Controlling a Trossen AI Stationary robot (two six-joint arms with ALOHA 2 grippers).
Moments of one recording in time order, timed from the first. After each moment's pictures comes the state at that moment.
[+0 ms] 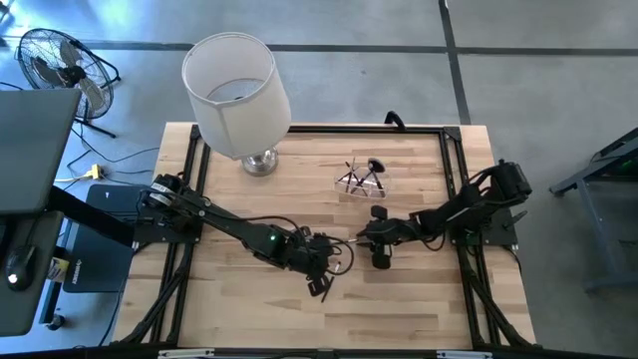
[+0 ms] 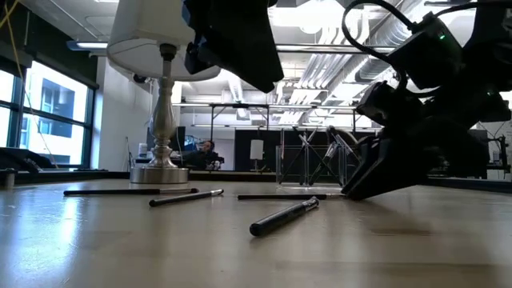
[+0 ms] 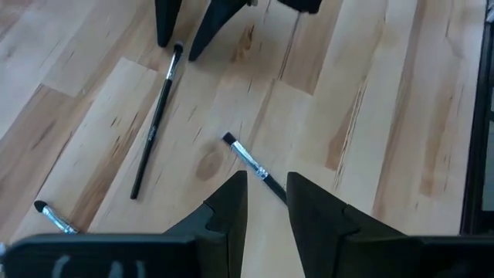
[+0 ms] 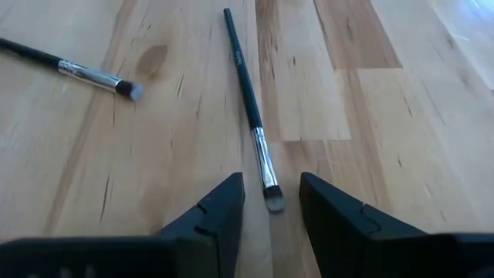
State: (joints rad) left arm -0.39 1.85 1.45 -0.52 -0.27 -0.72; right arm 0.21 1.72 0.37 0.63 0.18 0.15
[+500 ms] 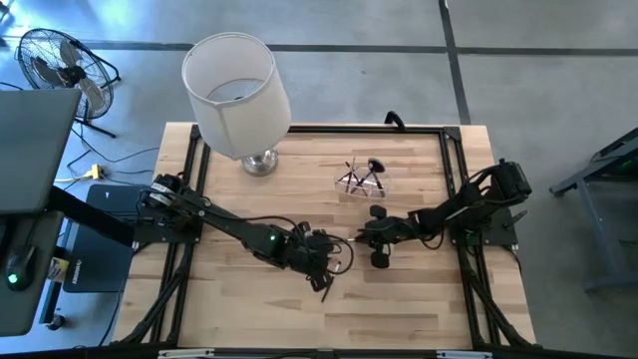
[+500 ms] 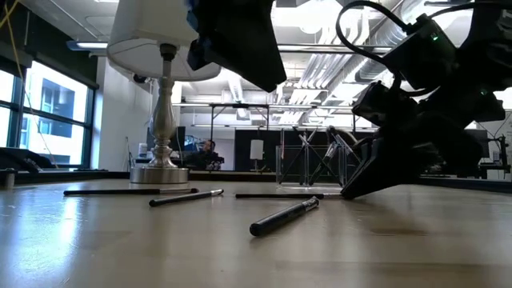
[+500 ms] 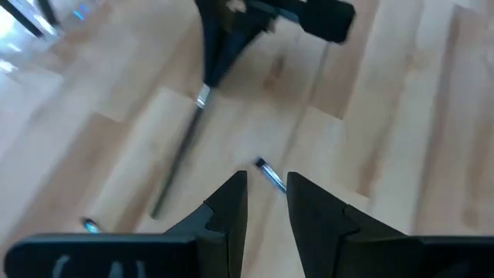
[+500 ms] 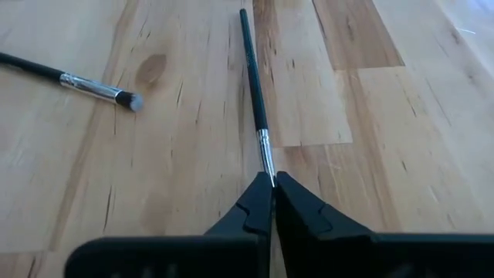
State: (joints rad) left arm -0.39 1.85 1.44 -0.52 -0.40 -0.69; right arm 0.20 1.73 0.37 0.60 0.15 0.18
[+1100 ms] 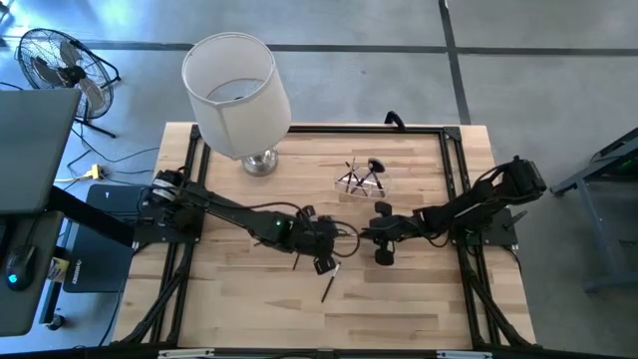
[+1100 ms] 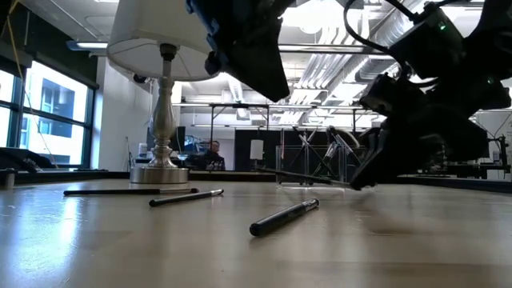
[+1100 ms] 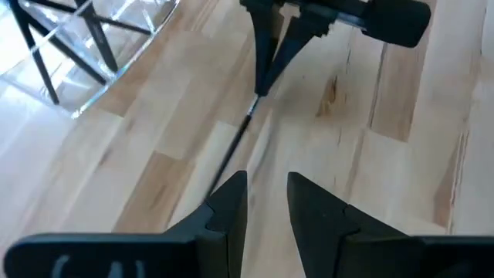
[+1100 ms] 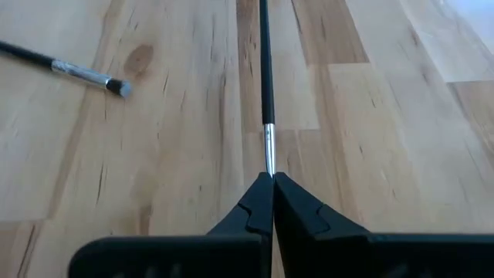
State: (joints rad) left arm -0.29 1.85 1.44 -0.52 -0.42 -0.53; right arm 0.20 1.57 0.36 0.52 0.17 0.17
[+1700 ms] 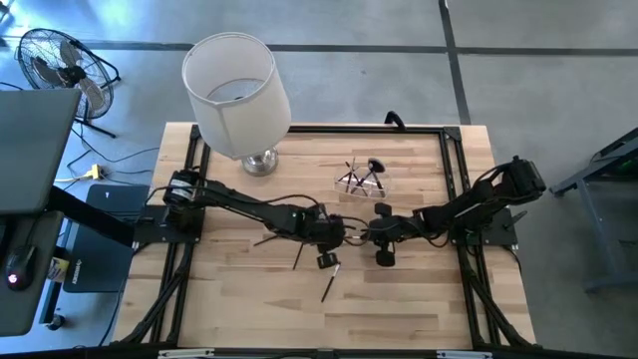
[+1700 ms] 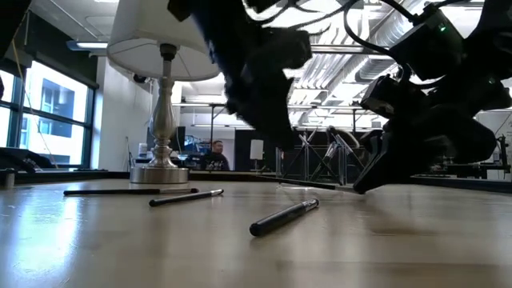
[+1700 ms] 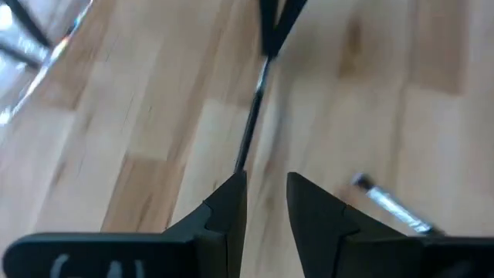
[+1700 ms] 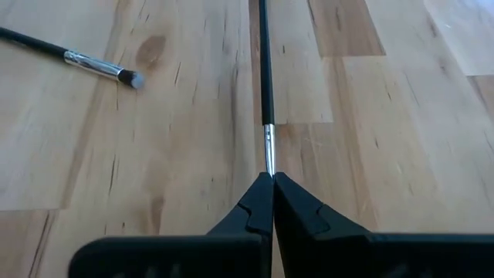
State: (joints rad) left arm -0.19 1.96 1.45 -0.46 -0.23 -0.34; right arm 0.20 1.57 0.36 0.51 0.15 0.17
